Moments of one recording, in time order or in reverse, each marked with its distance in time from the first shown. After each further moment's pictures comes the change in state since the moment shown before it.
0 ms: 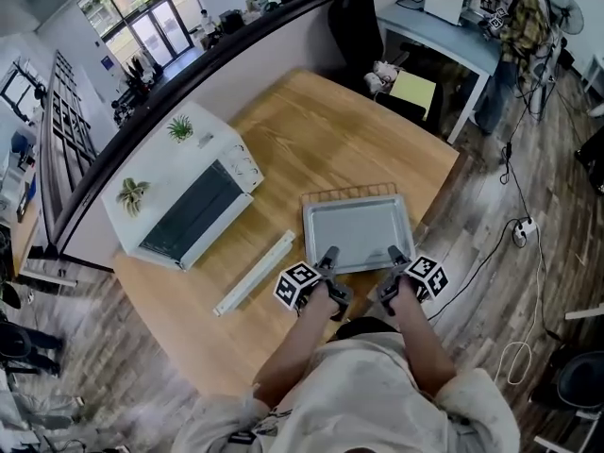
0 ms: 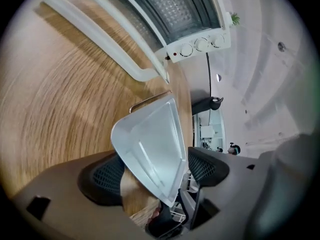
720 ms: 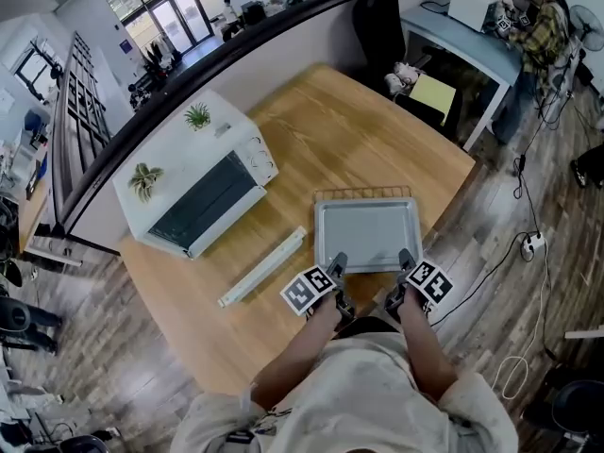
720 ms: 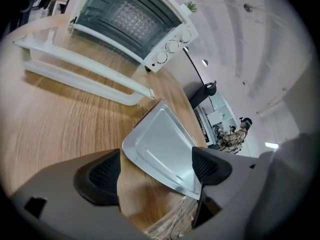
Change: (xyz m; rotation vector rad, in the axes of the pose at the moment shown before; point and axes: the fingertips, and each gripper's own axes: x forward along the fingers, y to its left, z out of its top) left arm -0.032 -0.001 0.011 0.340 -0.082 0.142; right arm -0.020 0.008 0.019 -0.370 -0.086 -0.179
